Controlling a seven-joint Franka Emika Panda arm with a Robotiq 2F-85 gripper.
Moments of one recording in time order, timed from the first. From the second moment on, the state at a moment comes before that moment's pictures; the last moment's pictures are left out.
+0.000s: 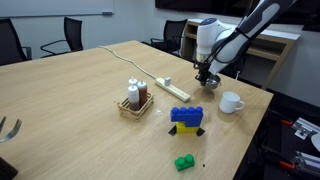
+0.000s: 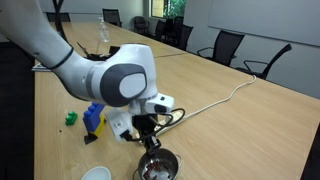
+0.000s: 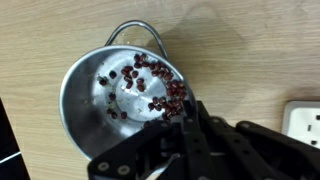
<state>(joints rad) 0.18 0.45 -0.22 -2.15 -0.31 2.53 0.44</state>
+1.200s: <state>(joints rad) 0.17 0.52 0.10 -1.94 -0.26 2.30 -0.28</state>
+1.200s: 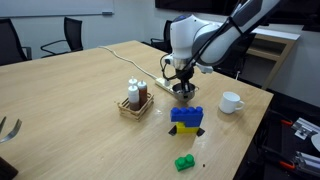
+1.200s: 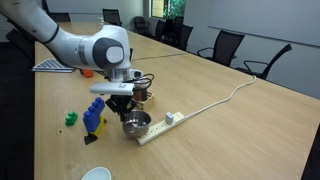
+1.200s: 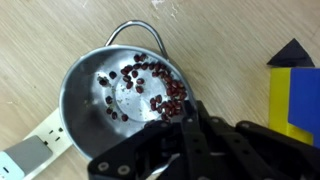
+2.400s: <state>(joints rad) 0.14 0.66 0.18 -1.77 -0.21 2.26 -0.51</state>
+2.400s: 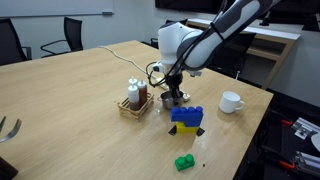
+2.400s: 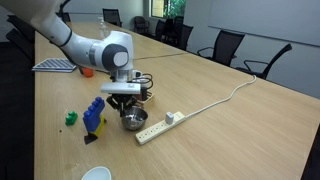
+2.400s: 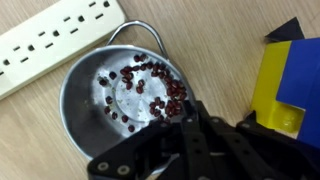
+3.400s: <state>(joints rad) 0.10 0.59 0.19 -1.76 -0.15 2.12 -0.52</state>
